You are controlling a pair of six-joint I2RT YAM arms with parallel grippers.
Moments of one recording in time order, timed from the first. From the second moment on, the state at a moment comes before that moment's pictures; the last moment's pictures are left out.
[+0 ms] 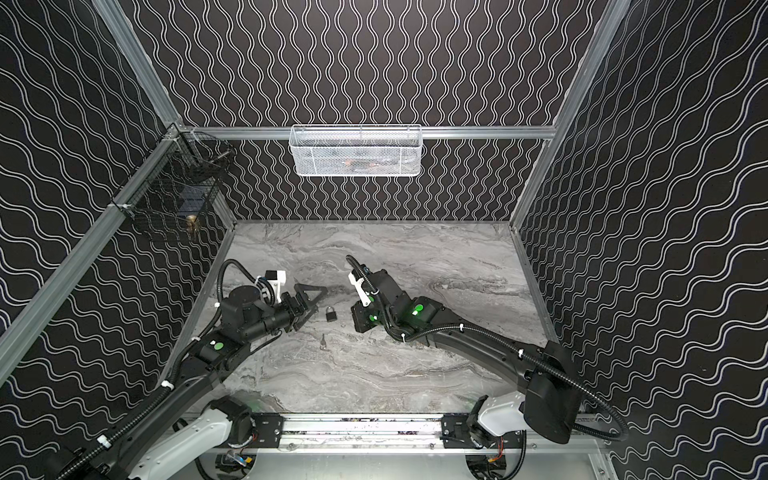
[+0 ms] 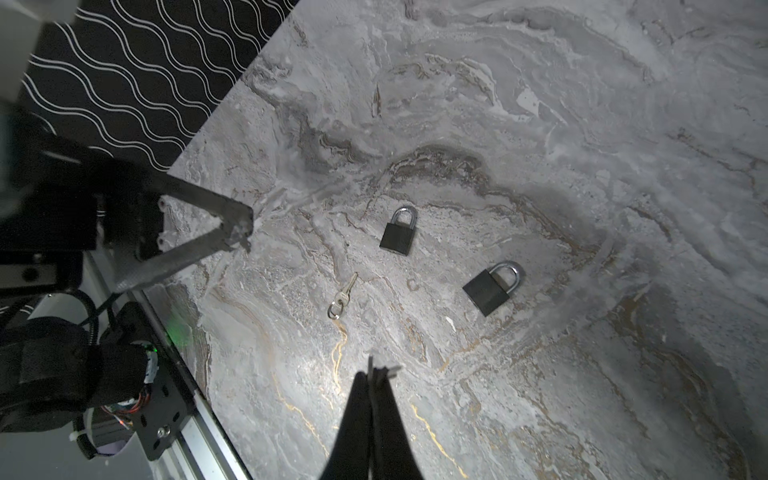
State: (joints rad) left arm -0.45 0.84 0.60 -0.08 0.38 -1.18; right arm 0.92 1.40 1.10 -0.39 -0.05 0.38
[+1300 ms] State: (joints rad) left arm -0.55 0.86 0.53 0.13 0.19 -1.67; right arm 1.05 1.46 1.09 -0.02 -0.03 0.45
